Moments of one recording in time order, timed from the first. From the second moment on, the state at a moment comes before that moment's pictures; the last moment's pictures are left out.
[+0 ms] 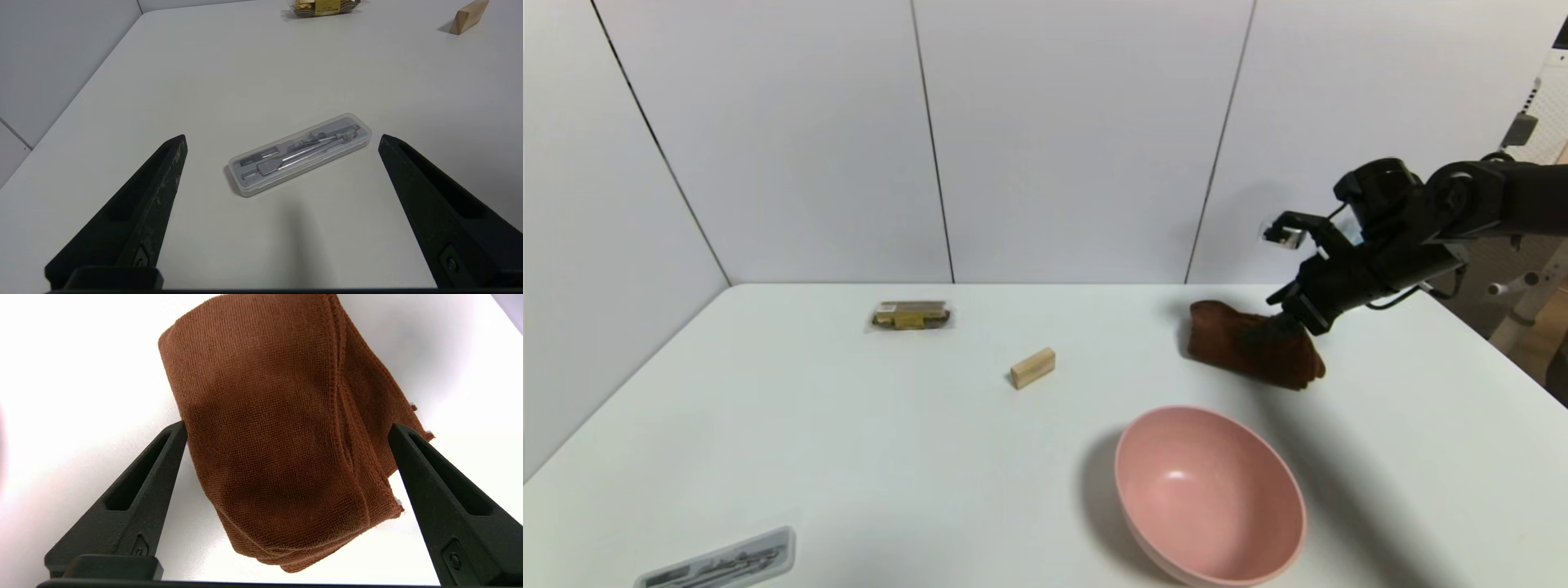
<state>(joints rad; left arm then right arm) 0.01 0.00 0.00 0.00 -0.03 0.06 0.00 2.13 -1.79 0.66 0.43 -0.76</state>
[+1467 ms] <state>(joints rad) 0.01 0.00 0.00 0.00 -0.03 0.06 0.01 2.17 -1.73 0.66 0.39 -0.78</state>
